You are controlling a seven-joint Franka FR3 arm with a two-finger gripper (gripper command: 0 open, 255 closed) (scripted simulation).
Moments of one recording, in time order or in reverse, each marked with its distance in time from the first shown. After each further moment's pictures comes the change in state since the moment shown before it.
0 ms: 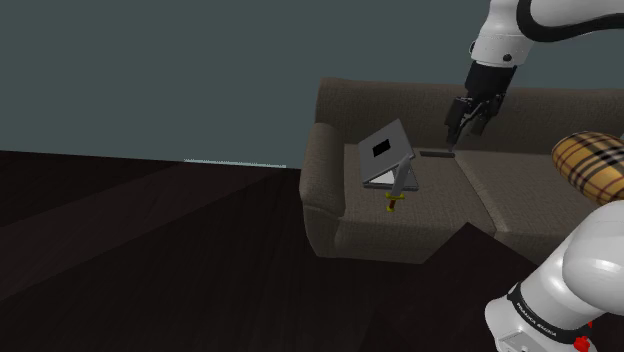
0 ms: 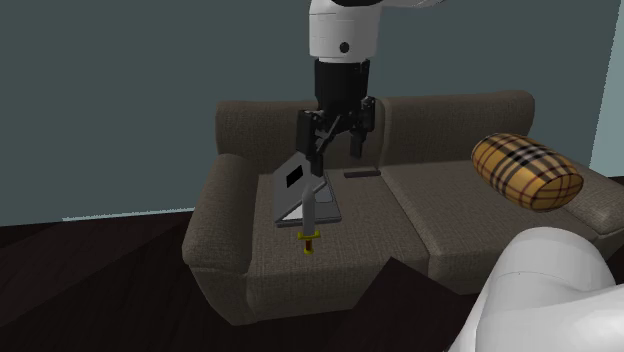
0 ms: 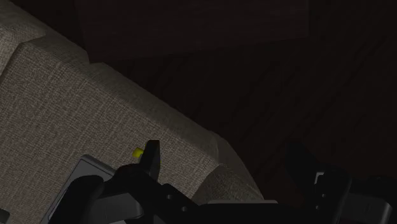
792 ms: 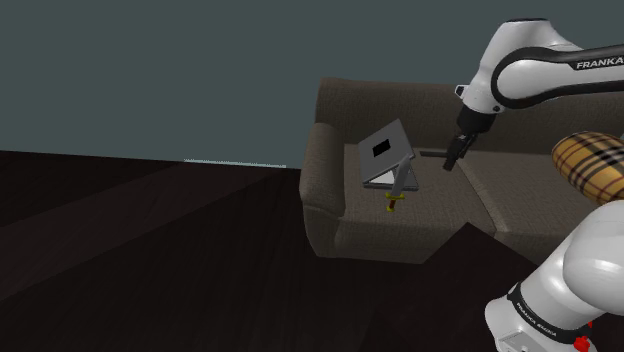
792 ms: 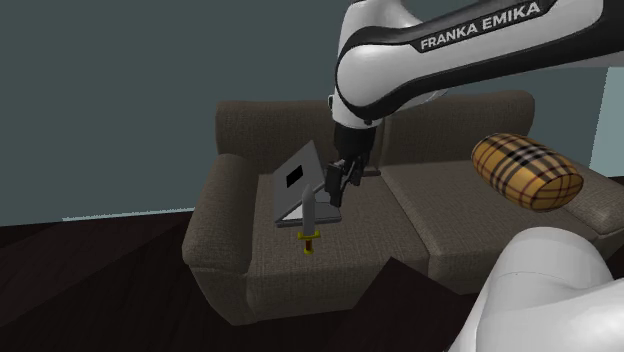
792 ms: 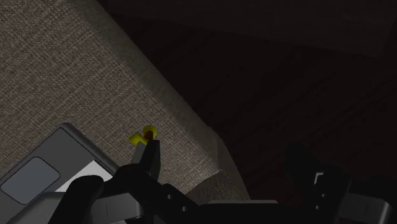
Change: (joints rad) arm 0.010 0.050 -0.210 -0.254 -0.131 0.376 -0.377
